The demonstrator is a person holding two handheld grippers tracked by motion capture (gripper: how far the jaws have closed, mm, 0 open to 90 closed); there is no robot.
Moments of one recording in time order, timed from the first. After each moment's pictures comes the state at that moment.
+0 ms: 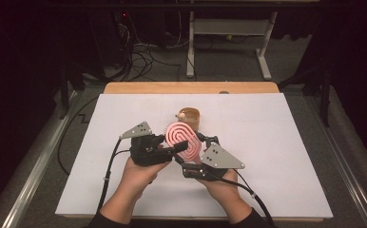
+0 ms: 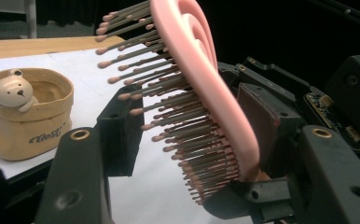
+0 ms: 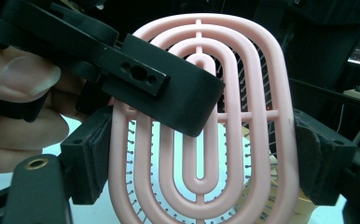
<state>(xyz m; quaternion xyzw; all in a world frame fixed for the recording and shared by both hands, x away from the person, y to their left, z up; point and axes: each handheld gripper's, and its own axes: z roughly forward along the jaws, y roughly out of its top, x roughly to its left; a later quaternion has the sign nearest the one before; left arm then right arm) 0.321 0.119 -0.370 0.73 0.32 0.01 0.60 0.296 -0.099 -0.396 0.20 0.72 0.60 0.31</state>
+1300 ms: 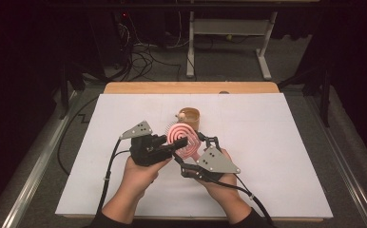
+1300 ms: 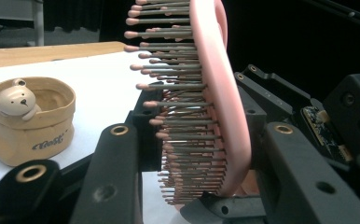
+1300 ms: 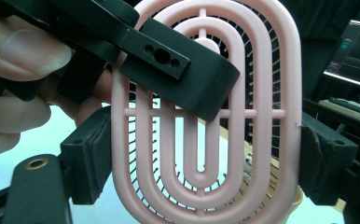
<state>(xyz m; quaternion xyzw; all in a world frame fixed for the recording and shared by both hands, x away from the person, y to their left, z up) 0.317 0.116 -0.363 0.72 0.32 0.02 0.61 0.293 -0.094 -0.399 0.19 0.71 0.58 0.35</state>
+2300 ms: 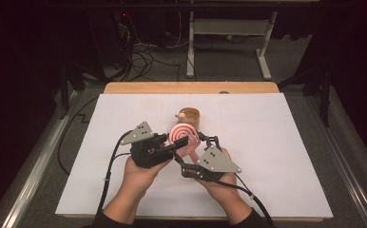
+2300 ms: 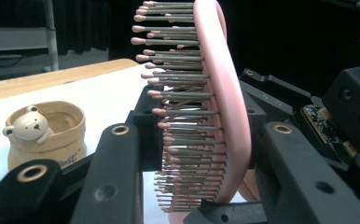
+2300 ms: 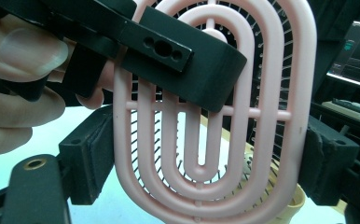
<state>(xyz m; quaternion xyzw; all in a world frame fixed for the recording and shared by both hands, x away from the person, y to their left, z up) 0.311 0.113 -0.360 0.73 0.30 0.07 0.62 0.294 -0.095 -0.398 0.19 0.71 0.58 0.35</state>
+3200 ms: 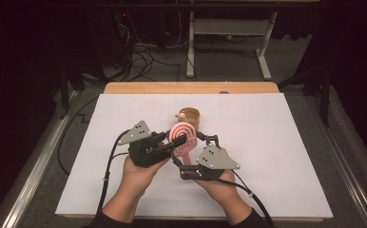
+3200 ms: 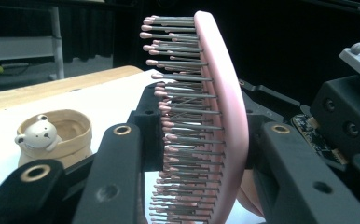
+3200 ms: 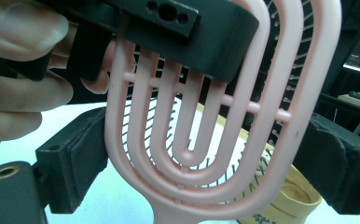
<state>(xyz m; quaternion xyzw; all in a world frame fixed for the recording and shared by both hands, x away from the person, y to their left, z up) 0.310 0.116 -0.356 0.72 0.29 0.09 0.62 0.298 -0.093 -0.400 0.19 0.72 0.58 0.32</state>
